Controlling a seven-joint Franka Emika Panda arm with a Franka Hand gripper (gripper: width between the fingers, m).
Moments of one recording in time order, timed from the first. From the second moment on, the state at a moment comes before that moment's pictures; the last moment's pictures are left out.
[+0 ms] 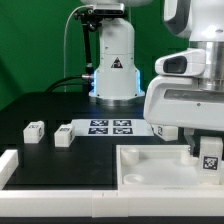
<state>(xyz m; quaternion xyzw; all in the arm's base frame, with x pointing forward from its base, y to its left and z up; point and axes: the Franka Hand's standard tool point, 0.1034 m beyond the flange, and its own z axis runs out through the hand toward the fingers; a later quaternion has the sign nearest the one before) 0.620 0.120 0.064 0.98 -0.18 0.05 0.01</state>
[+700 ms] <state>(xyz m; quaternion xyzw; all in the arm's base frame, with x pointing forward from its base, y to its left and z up) 0.618 0.086 0.065 0.92 -0.40 0.05 0.03</state>
